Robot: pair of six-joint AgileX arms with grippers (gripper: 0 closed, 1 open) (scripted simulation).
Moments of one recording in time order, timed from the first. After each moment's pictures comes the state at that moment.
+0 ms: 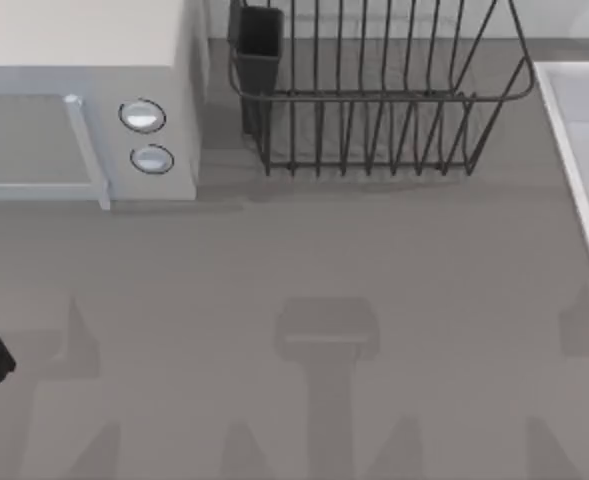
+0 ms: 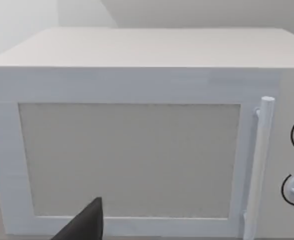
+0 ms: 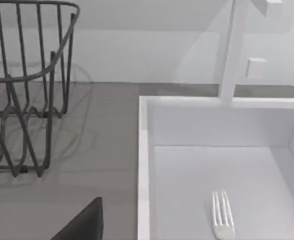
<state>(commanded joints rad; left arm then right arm) 0.00 0.00 0.00 0.00 0.00 0.00 -0.03 0.29 0.27 -0.17 0.00 -0.03</state>
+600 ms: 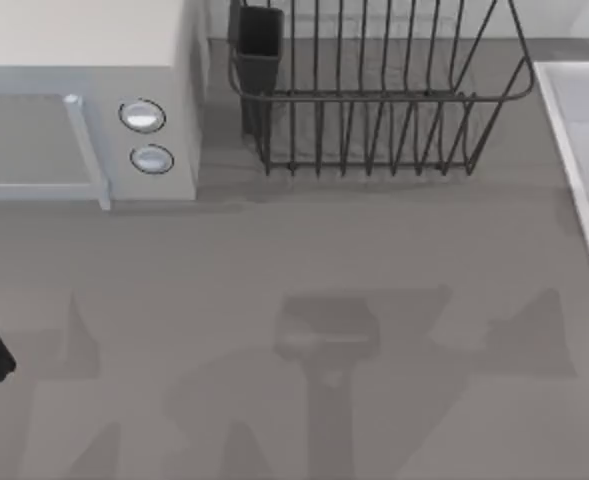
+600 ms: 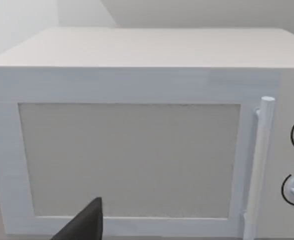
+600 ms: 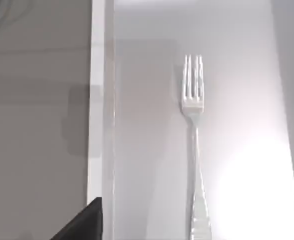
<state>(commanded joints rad) 0.00 0.00 0.00 0.00 0.00 0.00 -0.12 1.34 1.16 -0.71 0.00 -0.11</state>
